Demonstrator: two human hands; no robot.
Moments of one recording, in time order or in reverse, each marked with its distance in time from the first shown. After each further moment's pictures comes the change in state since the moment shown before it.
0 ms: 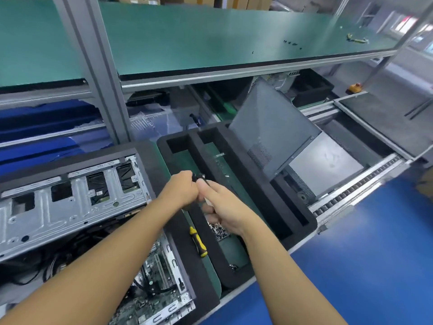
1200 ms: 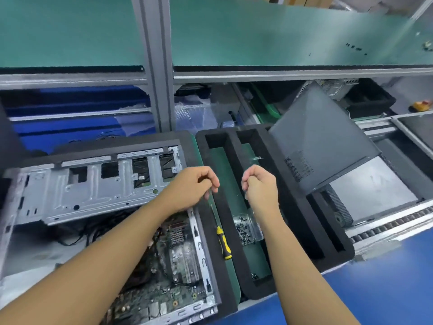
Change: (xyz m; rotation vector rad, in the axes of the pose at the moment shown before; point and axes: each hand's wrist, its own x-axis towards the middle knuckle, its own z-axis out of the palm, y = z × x) left_hand -0.028 -0.062 -0.043 -0.357 0.049 0.260; right_hand 0.050 -0.004 0.002 -0.196 0.492 -0.241
